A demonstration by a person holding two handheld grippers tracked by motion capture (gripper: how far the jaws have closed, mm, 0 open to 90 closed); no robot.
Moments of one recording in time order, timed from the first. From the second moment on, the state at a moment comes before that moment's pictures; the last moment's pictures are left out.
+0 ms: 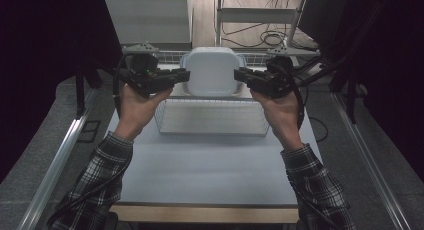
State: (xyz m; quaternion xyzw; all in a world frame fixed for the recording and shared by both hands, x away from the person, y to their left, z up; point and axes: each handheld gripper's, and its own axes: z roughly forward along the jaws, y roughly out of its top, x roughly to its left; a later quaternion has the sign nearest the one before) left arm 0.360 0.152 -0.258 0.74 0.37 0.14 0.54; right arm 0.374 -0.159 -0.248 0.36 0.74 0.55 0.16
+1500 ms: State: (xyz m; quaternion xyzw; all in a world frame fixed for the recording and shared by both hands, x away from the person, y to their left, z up) left arm 0.422 0.141 -0.251 0.73 0.41 0.14 0.53; right arm 0.438 -0.143 -0.241 0.40 0.73 0.53 0.17
